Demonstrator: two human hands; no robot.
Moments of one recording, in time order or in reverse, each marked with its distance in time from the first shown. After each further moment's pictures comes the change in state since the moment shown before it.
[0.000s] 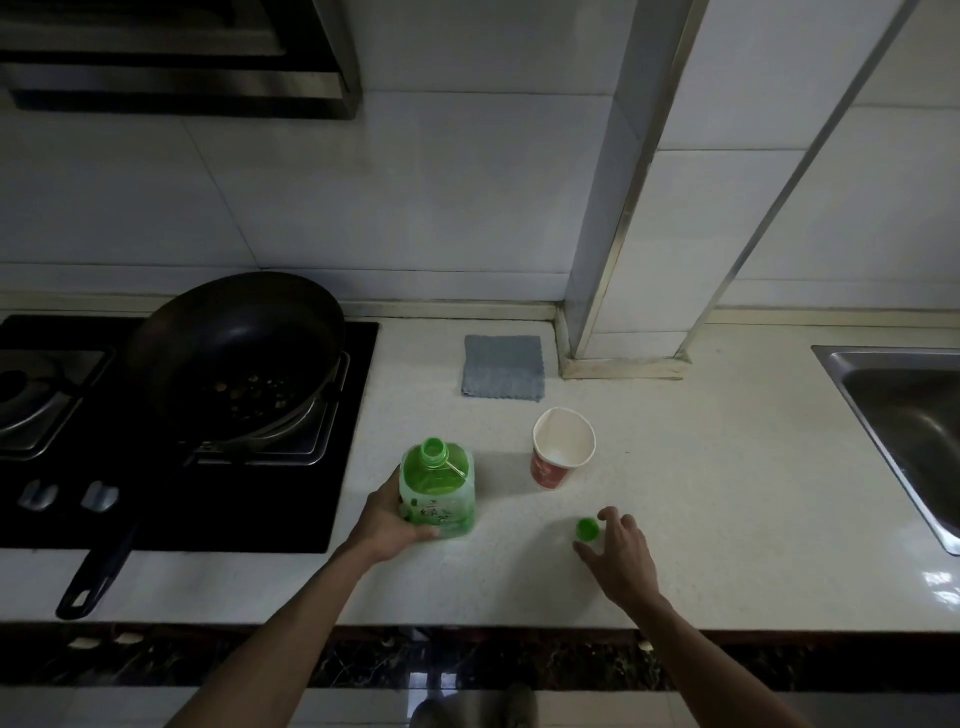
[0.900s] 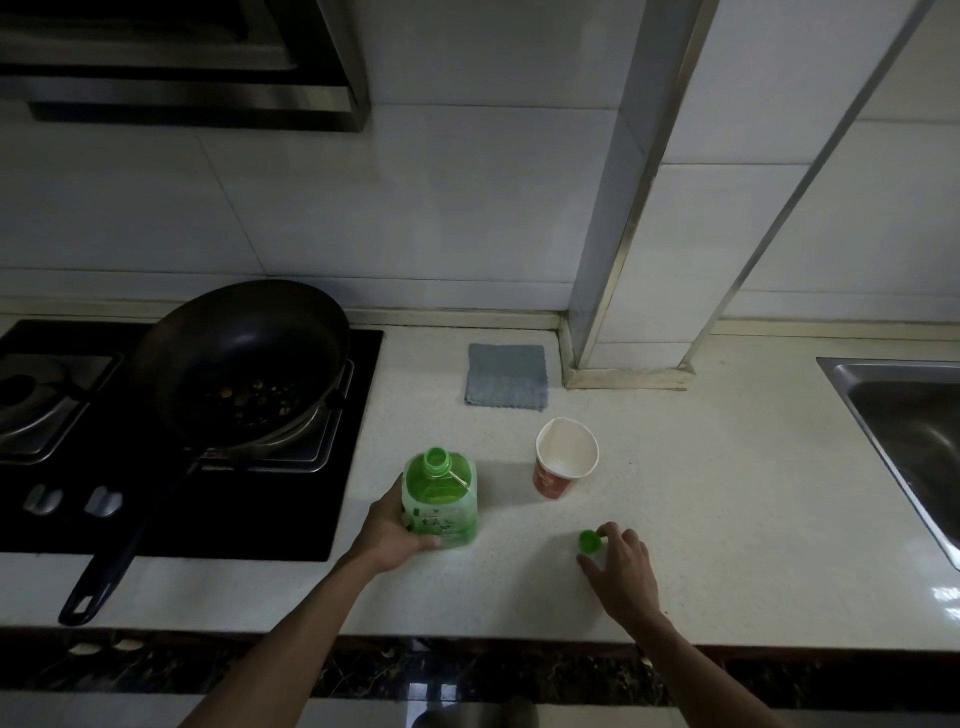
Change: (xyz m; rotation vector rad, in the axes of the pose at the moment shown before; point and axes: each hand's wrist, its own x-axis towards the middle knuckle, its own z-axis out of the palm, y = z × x) left_hand 0.000 -0.001 0.002 0.016 0.013 -0.003; right_hand -0.004 0.005 0.007 0.029 0.051 -0.037
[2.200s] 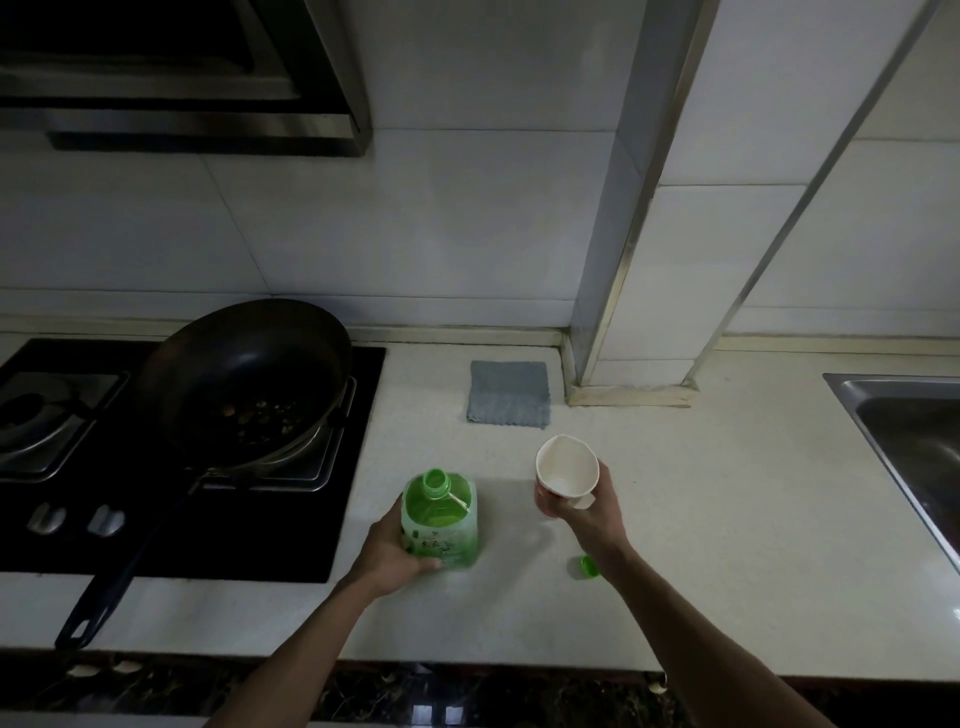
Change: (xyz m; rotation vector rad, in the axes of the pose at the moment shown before) left_hand 0.006 -0.007 0.002 -0.006 0.021 0.013; right_hand 0.058 -0.074 -0.028 0.858 0.078 -0.085
